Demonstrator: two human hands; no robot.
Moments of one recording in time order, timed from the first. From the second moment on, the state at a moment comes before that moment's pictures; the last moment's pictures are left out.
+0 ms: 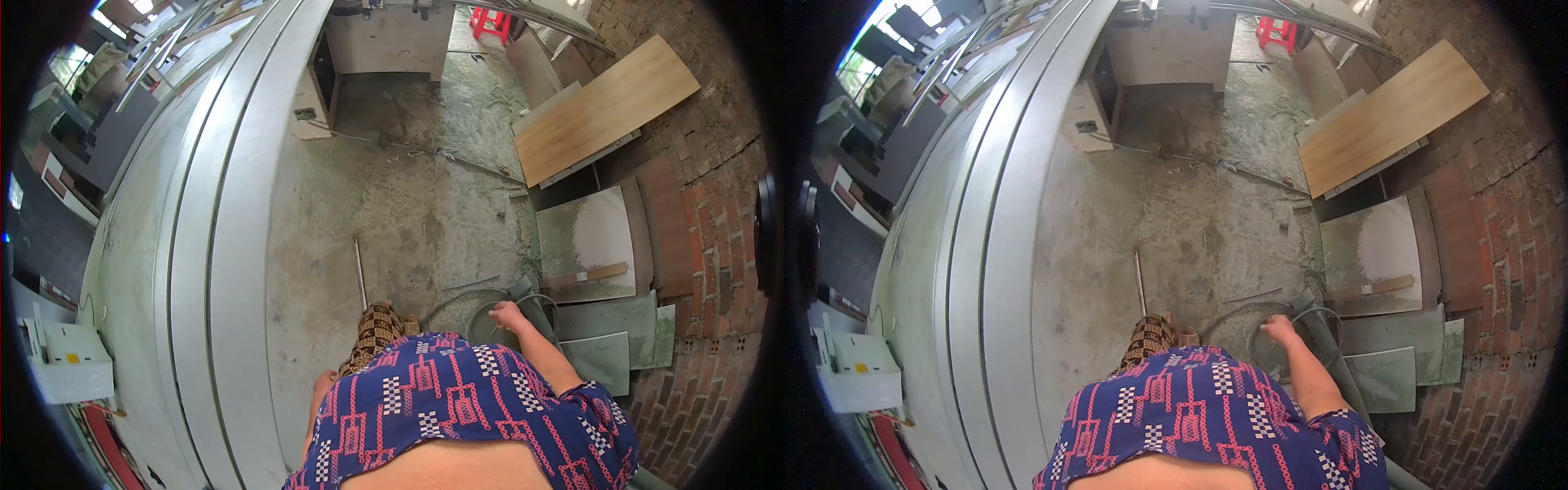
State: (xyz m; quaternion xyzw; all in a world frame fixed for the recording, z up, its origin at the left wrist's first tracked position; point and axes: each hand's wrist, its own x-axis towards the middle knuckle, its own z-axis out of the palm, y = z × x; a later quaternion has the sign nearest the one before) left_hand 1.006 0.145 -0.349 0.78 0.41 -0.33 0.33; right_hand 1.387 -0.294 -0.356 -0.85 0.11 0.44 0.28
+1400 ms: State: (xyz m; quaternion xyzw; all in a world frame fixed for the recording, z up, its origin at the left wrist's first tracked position) left_hand 1.609 0.065 -0.440 0.71 0.54 -0.21 0.39; right_hand 2.291 -0.318 -0.410 -0.92 0.00 0.32 0.21
